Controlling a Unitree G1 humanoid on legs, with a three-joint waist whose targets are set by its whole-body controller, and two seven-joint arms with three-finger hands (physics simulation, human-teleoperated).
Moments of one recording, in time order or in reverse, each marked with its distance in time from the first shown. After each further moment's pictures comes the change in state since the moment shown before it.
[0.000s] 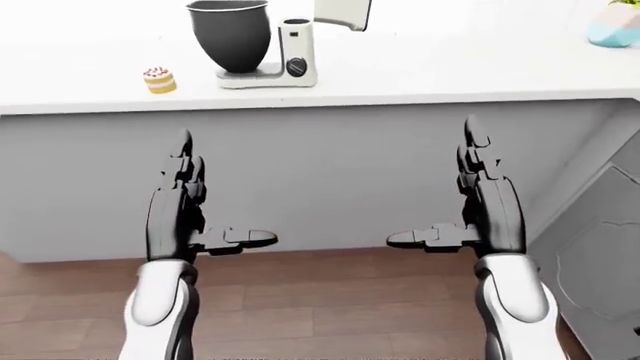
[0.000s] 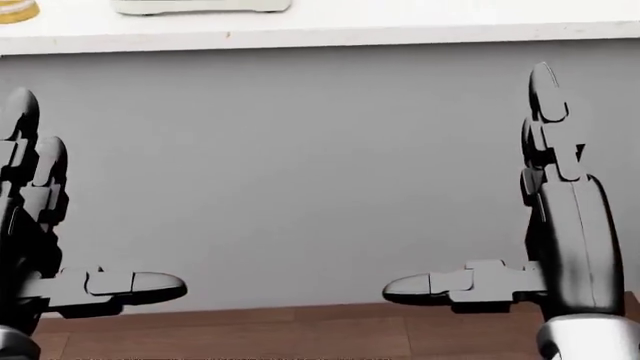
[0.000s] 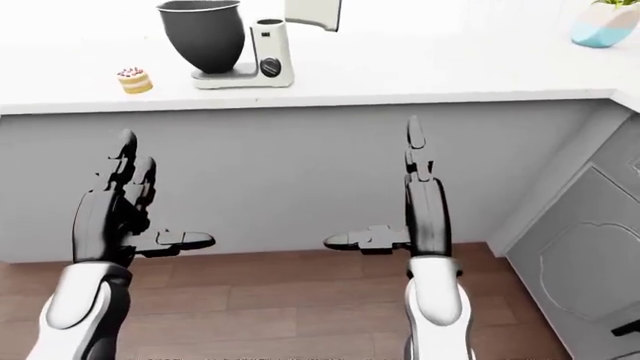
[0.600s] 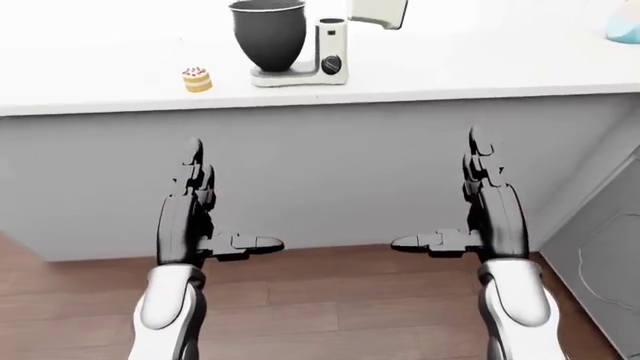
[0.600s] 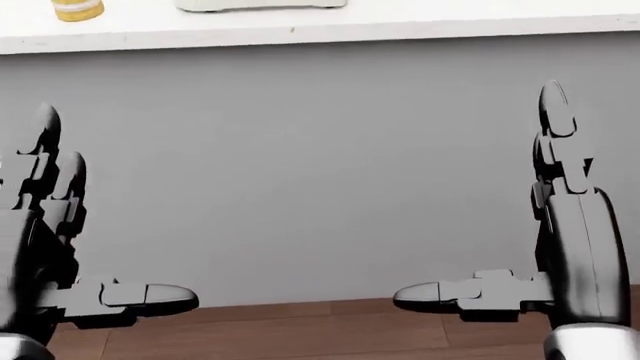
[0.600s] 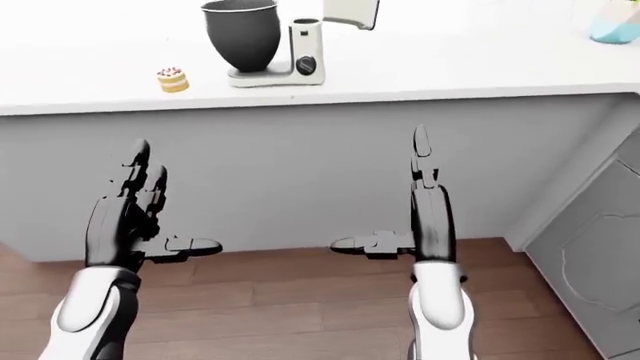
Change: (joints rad) left arm 0.030 -0.018 -0.028 0.012 0.001 -0.005 -0.007; right arm 0.035 -0.001 -0.016 0.009 -0.019 0.000 -0.003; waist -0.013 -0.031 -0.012
